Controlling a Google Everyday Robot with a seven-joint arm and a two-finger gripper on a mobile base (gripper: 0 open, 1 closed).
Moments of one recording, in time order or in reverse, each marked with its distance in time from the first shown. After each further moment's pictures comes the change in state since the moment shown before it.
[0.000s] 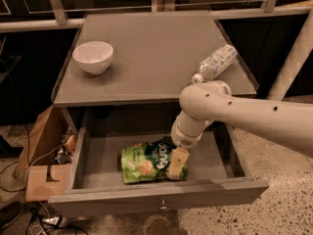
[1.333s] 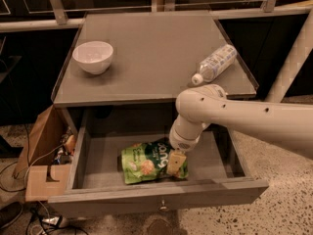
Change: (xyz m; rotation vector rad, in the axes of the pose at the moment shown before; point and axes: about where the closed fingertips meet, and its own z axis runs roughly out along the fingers) arm 0.006 0.004 0.017 -0.023 0.027 0.007
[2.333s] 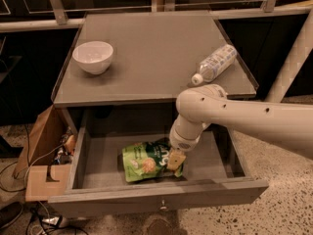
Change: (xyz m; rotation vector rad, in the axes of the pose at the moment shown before) arm 0.000 0.000 0.000 0.000 0.000 0.000
